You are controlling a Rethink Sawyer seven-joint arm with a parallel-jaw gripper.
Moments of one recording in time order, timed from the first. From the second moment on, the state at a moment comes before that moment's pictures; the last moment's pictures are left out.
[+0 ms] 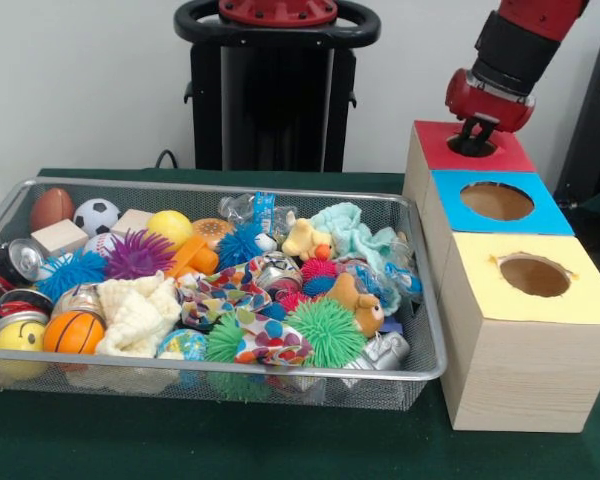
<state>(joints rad) 0.50 -0.58 -0.29 1.81 -0.14 0.43 2.20</state>
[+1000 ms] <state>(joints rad) 0.14 -0.86 -0.05 2.06 -0.16 0.29 2.20</state>
